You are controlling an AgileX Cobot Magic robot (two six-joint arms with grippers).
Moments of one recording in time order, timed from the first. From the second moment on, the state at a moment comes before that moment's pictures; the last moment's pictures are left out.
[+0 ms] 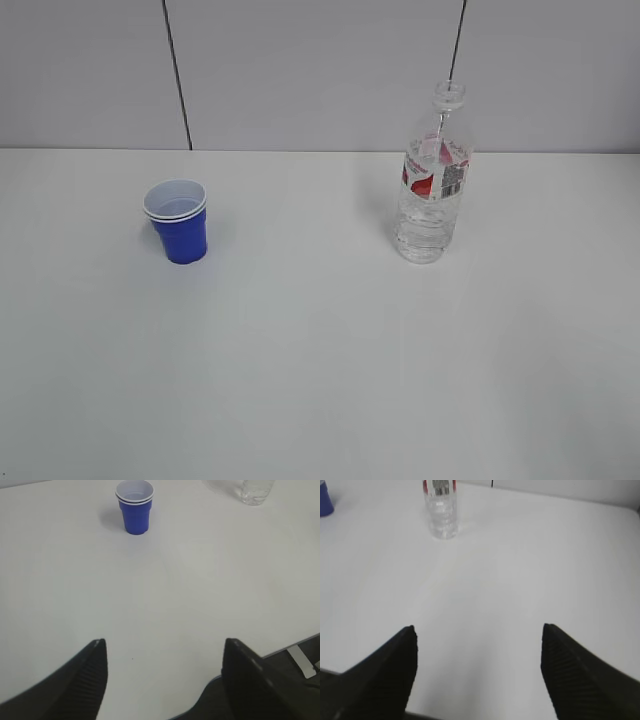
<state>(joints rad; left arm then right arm) -0.38 0.09 -0.53 -0.06 1.10 -0.02 0.24 -0.02 -0.55 -0.15 1.12 -0.04</state>
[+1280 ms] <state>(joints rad) -0.38 0.09 -0.53 -0.06 1.10 -0.02 0.24 -0.02 -0.50 -0.13 1.16 -0.06</state>
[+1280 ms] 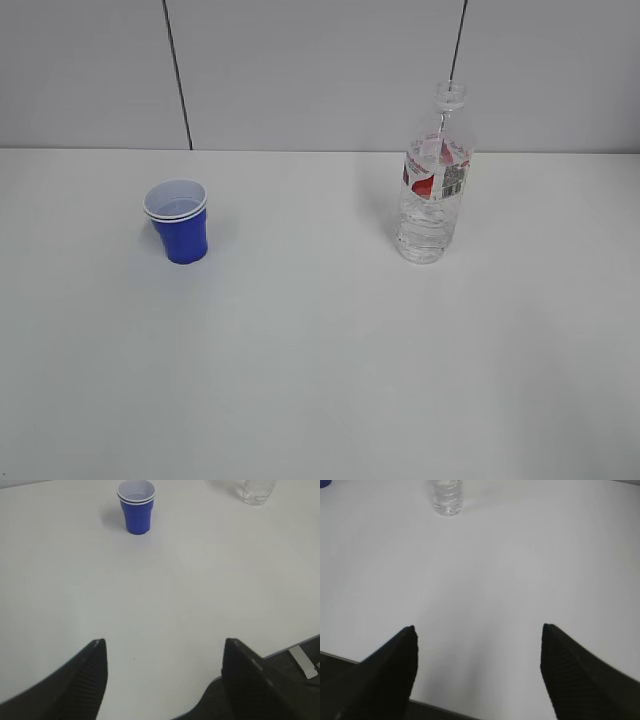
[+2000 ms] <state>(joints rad) -0.38 0.09 -0.53 -0.06 1.10 -0.02 0.24 -0.02 -0.50 -0.13 1.15 -0.06</state>
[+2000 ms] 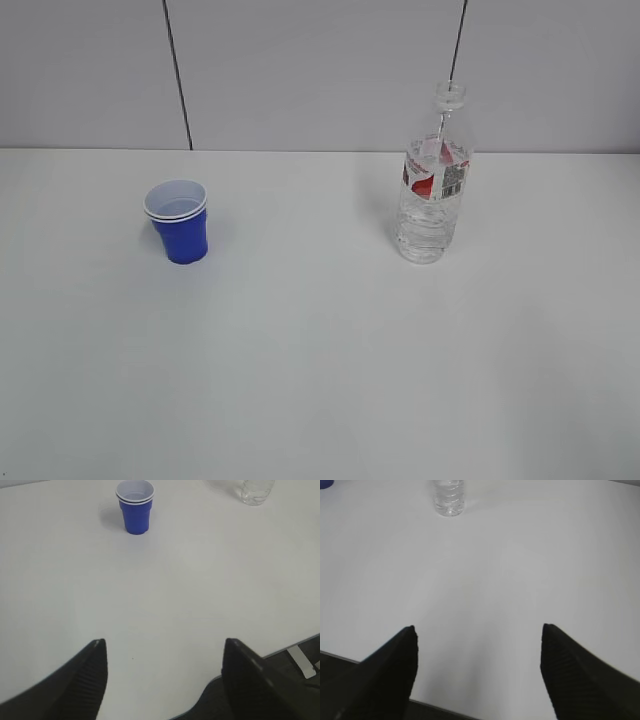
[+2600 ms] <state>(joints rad) -0.37 0.09 -0.53 -0.06 1.10 -0.02 0.24 -0.02 -0.50 -0.12 1.15 -0.06</state>
